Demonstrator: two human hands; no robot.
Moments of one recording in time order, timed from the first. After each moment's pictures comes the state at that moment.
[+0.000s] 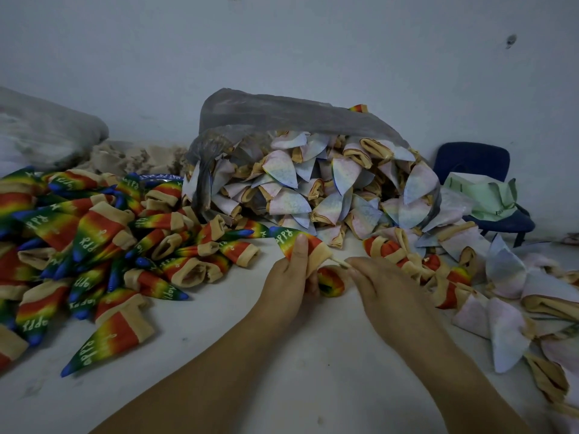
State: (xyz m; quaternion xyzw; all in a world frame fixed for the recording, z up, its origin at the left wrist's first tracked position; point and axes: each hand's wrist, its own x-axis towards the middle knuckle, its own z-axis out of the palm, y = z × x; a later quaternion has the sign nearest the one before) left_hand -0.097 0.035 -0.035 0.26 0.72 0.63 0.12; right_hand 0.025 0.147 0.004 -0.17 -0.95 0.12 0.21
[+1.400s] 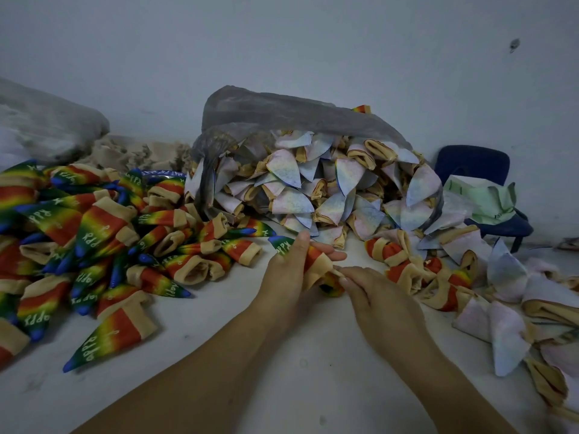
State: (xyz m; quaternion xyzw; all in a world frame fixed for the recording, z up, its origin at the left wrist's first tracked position) left_hand -0.090 0.029 -0.012 0.21 0.56 0.77 0.23; right_hand 0.021 0.137 -0.010 -0.15 -0.95 0.15 0.23
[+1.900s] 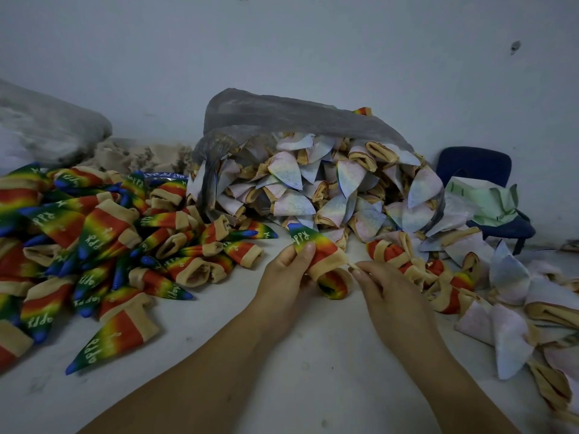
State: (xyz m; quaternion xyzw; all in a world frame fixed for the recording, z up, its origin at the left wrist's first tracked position) left_hand -0.098 0.028 -0.024 0.19 0.54 0.78 0.24; right_hand 0.021 0.152 -0.013 -0.19 -0.92 0.17 0.30
